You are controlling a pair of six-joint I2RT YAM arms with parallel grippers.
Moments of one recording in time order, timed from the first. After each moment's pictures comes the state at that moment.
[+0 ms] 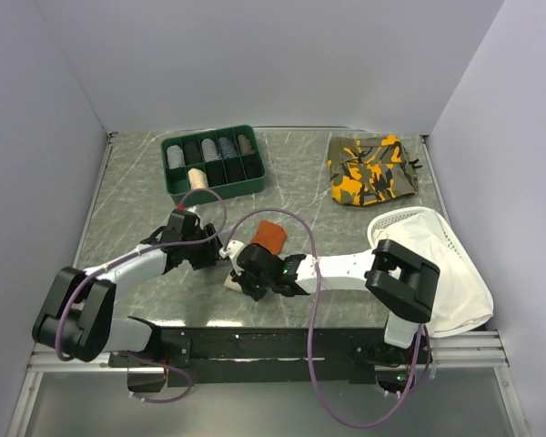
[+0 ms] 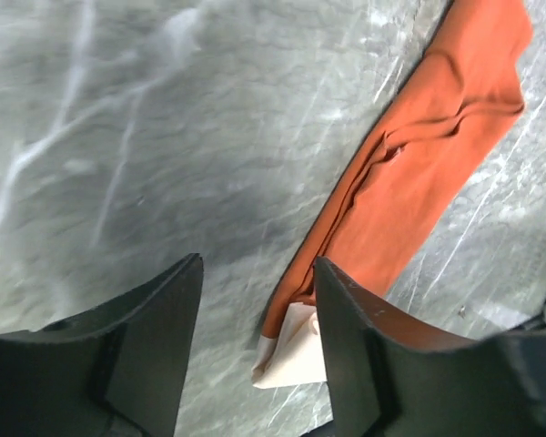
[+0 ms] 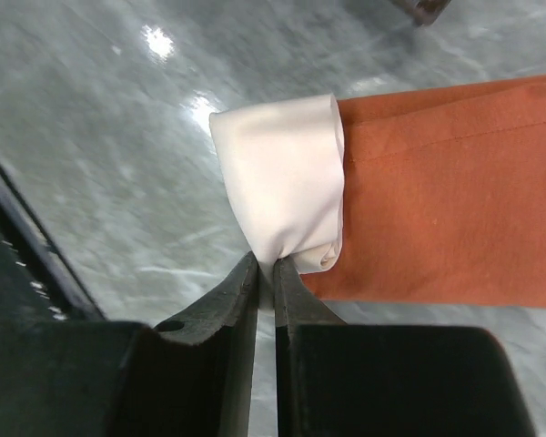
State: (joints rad) left arm -0.36 1.33 0.56 -0.13 0.24 -0.70; right arm 1.15 1.74 0.94 -0.07 0.01 0.18
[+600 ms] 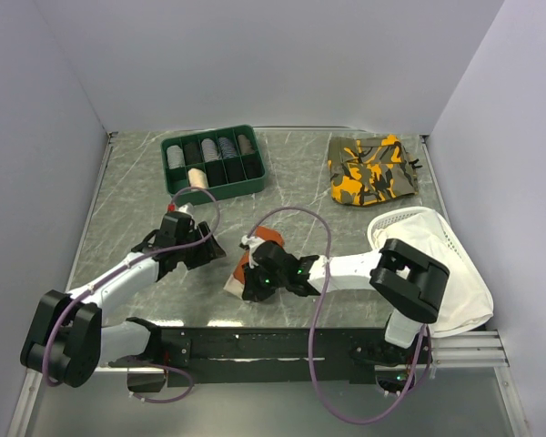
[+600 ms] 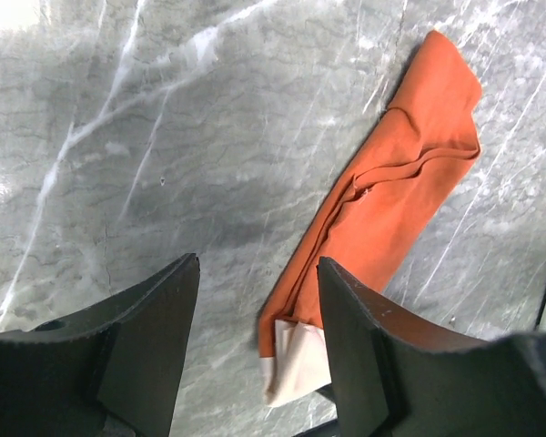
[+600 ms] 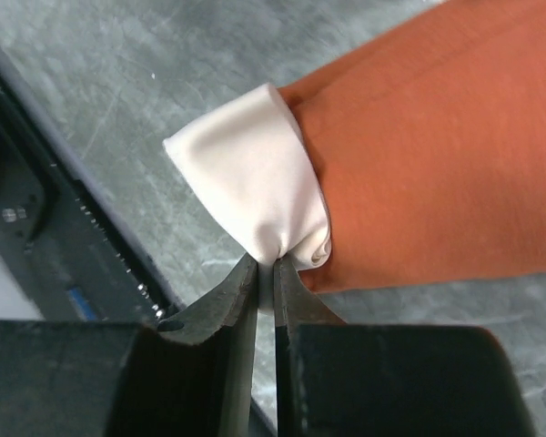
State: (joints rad) left arm -0.36 1.18 0.54 -0.21 0.16 -0.73; right arm 1.08 1.70 0.81 0.11 -0.16 0.55
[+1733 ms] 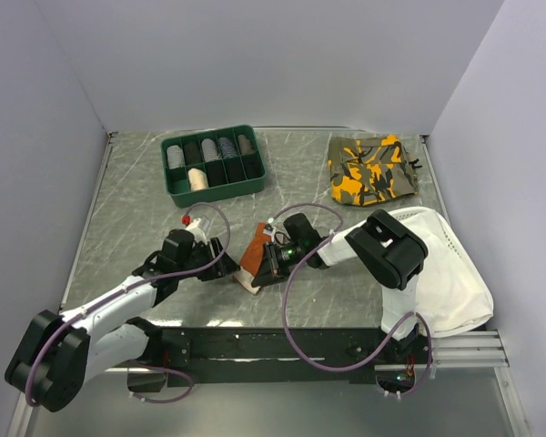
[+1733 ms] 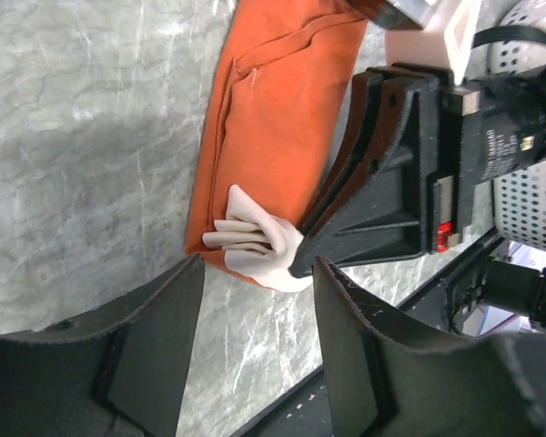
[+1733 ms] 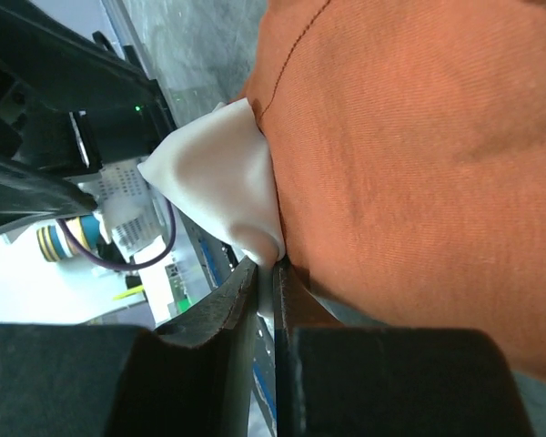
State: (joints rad) left arm -0.48 1.01 0.35 0.03 0.31 -0.73; right arm 0.70 1.93 0.78 0.38 -0.86 0.80
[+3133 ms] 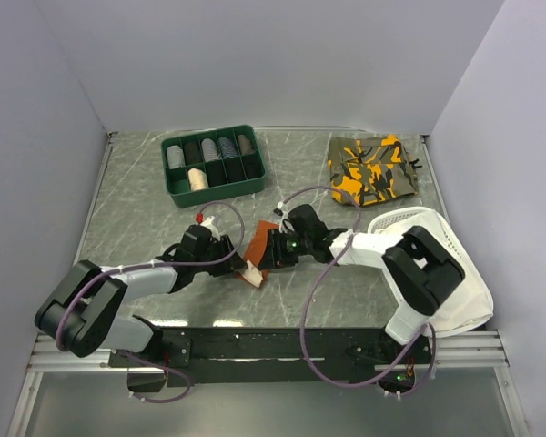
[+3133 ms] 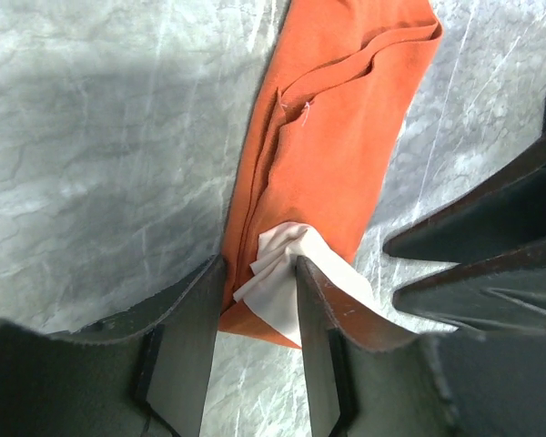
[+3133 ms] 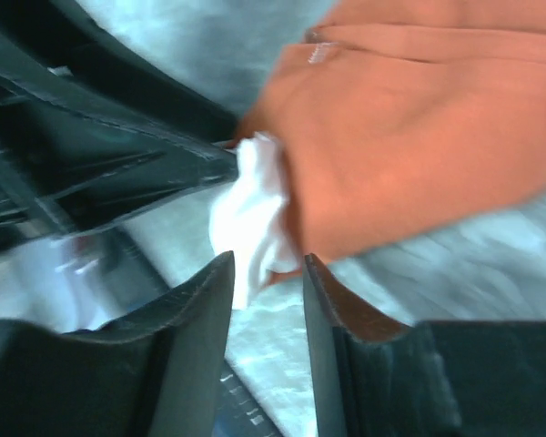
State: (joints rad) left arm -0.54 1.36 0.40 0.26 0.23 -0.77; right arm 0.71 1.67 0.79 0.12 -0.52 0.66
